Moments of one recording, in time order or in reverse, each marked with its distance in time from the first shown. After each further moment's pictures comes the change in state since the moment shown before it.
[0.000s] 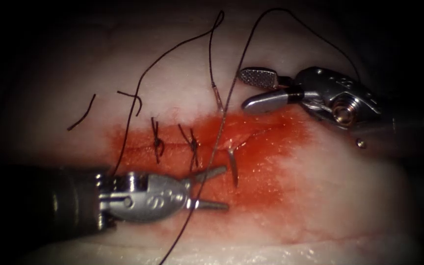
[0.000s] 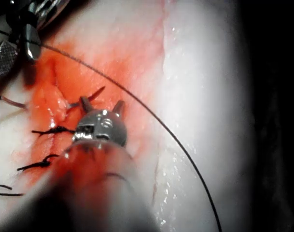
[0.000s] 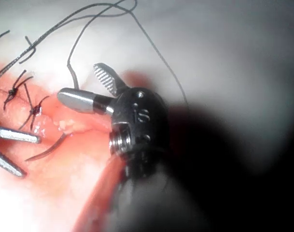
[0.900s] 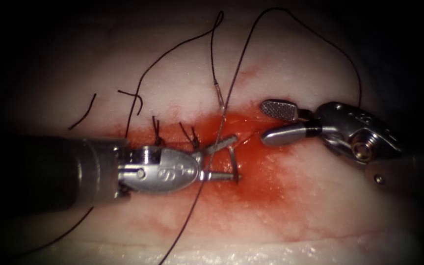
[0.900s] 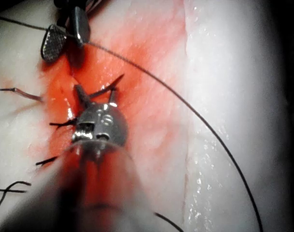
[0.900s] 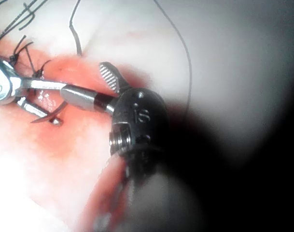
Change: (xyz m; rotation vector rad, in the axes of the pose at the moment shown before) right arm -0.003 -0.001 -0.002 -0.155 0.019 -0.017; left arm -0.003 -0.002 0.003 0.070 0.087 0.013
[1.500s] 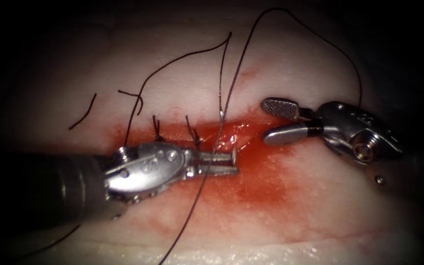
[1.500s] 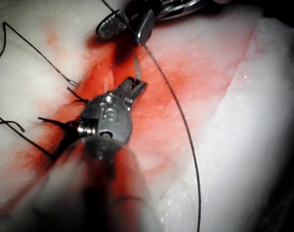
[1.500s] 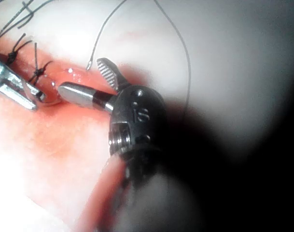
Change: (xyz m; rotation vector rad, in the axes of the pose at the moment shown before) right arm 0.000 0.000 0.000 0.050 0.003 -0.006; left arm 0.002 -0.002 -0.003 -0.287 0.168 -0.619
